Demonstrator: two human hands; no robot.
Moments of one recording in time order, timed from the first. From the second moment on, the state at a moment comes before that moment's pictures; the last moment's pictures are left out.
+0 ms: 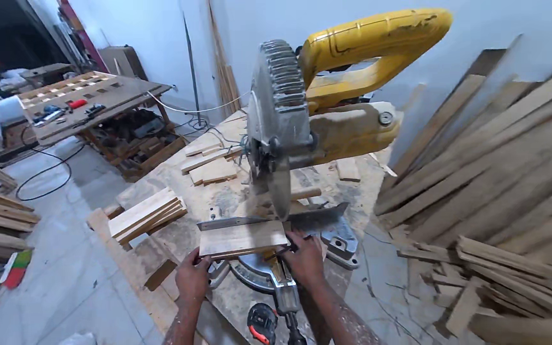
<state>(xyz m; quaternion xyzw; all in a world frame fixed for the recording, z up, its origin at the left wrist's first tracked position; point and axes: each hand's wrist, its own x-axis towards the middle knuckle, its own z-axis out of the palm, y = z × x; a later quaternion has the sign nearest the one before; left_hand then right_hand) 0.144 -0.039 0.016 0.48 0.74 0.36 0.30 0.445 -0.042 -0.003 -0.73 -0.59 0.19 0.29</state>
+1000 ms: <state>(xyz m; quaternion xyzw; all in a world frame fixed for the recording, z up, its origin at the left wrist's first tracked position) 0.172 -0.023 0.014 0.40 0.69 0.46 0.39 0.450 -0.044 -0.007 -0.74 -0.61 0.15 0.25</state>
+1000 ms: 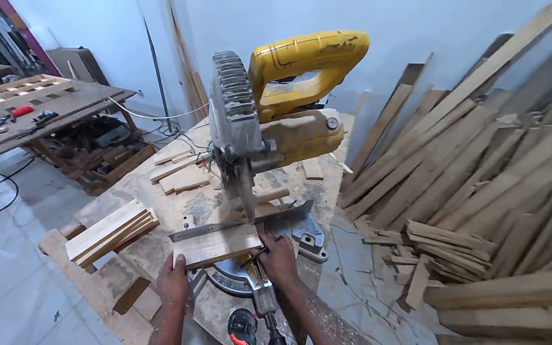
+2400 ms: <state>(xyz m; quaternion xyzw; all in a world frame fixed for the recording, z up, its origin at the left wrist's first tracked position) 0.140 -0.006 0.013 0.32 0.66 0.52 0.45 0.423 -0.042 0.015 -0.74 -0.63 0.15 0.17</state>
